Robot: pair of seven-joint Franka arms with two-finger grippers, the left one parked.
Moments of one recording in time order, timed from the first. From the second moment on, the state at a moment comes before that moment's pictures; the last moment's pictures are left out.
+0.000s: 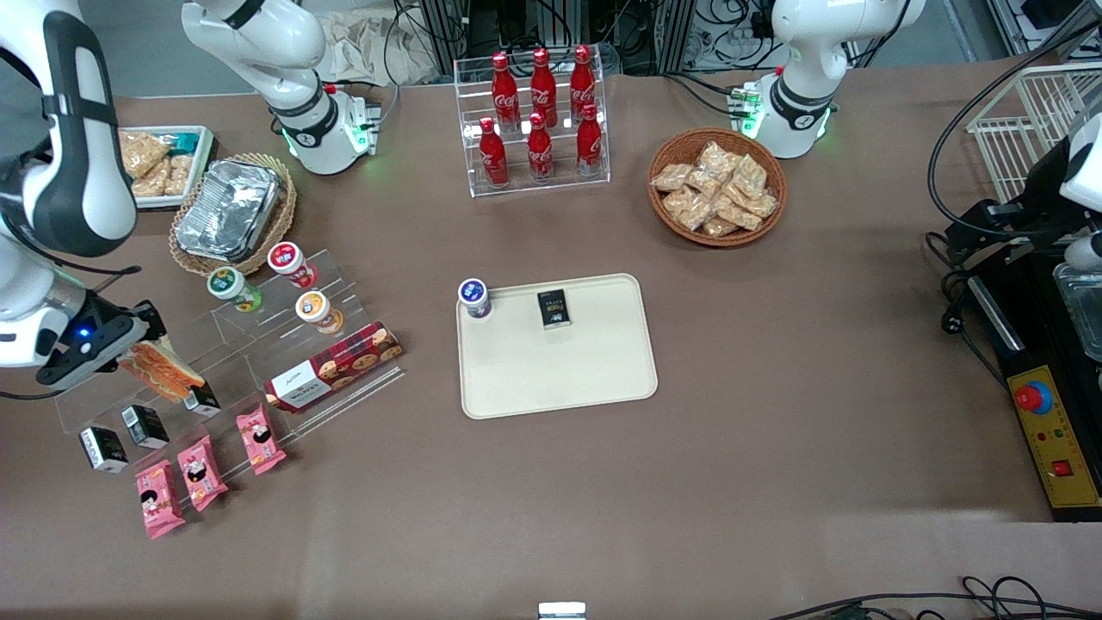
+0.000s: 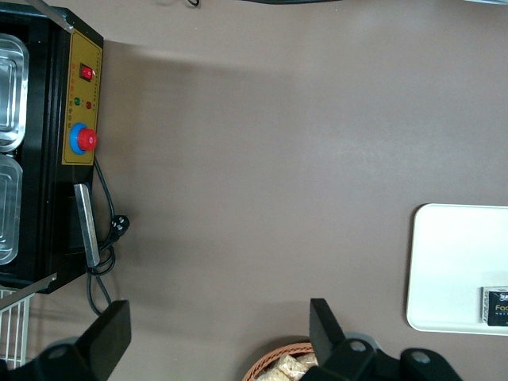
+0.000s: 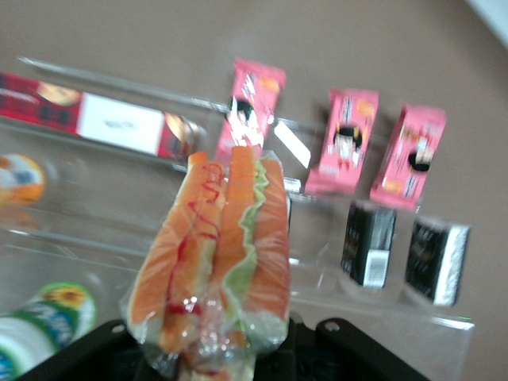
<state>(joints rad) -0.26 0.07 0.08 -1.95 0.02 2.10 -0.97</state>
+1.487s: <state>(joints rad) 0.53 0.44 0.10 -1.62 0.06 2.20 -0.91</state>
